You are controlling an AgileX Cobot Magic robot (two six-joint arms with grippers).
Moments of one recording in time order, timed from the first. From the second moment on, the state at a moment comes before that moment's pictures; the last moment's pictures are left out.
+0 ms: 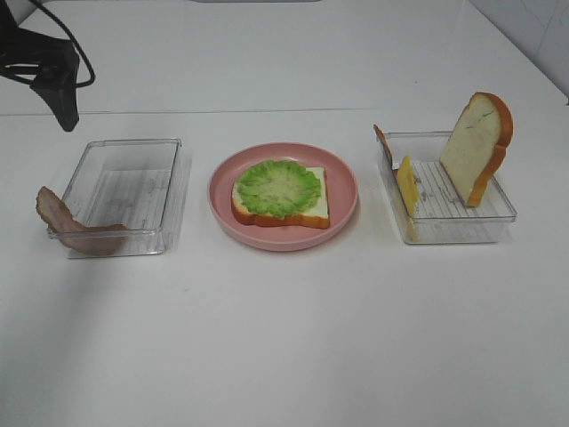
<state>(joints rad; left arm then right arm) -0.15 1.88 -1.64 0.00 1.22 -0.11 0.05 0.00 -0.46 0.00 1.11 0.09</state>
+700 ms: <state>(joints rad) -0.12 2.01 -1.54 -0.01 1.20 -0.09 0.05 0.00 -0.46 0.00 1.11 0.09</state>
